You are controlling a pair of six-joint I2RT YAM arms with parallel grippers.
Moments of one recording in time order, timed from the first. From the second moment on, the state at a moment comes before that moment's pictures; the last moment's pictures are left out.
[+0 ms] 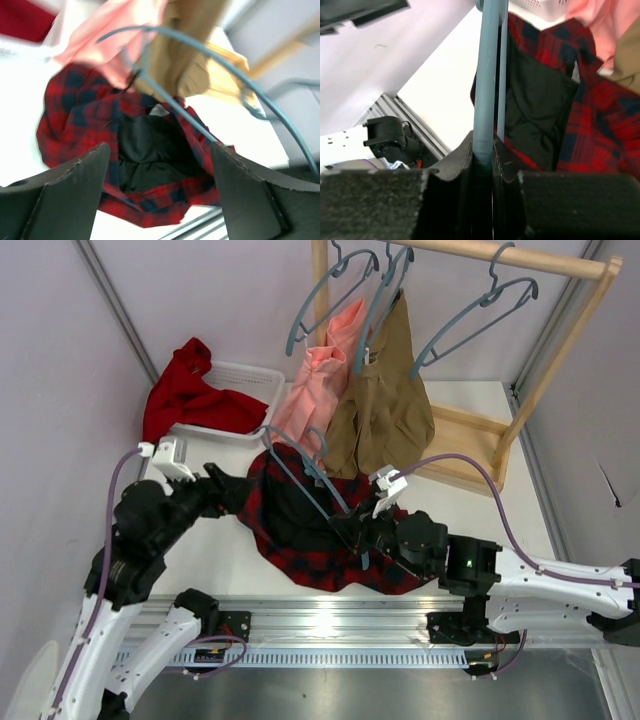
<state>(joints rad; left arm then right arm) -0.40 0.60 0.99 -0.64 0.02 -0.51 1.33 0.95 0.86 -0.08 0.49 0.49</state>
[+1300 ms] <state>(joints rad) -0.99 0.70 0.85 -0.29 -0.26 -0.85 1.26 1.12 0.92 0.02 0.32 0.45</state>
